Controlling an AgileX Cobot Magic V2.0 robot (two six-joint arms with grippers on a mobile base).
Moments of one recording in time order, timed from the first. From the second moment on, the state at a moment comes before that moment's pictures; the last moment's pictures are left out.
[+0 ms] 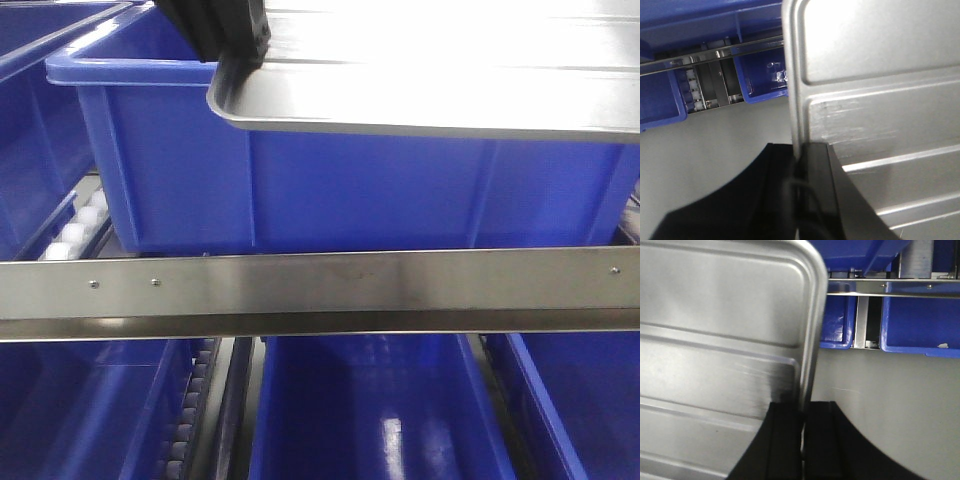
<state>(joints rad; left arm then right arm) -0.91 1.51 -1.47 0.19 1.10 -0.67 0.34 1.06 -1.03 -0.04 1.02 0.39</state>
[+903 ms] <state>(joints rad) -0.68 1.58 -1.74 0.39 0.85 -0.56 0.34 1.47 -1.62 -0.12 0.87 0.26</state>
